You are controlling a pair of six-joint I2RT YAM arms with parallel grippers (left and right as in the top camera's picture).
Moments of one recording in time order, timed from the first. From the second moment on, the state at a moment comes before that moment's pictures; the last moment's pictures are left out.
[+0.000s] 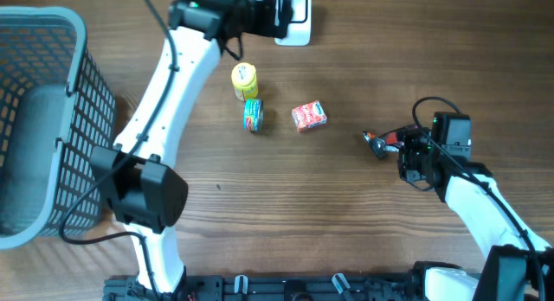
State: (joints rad) left arm -0.33 2.04 2.07 -0.81 0.14 -0.10; right arm -0.08 1.38 0.57 -0.23 -0.17 1.36
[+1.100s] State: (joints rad) left arm -0.13 2.04 2.07 -0.90 0.09 -0.09; right arm -0.11 1.48 0.60 -0.11 -0.20 1.32
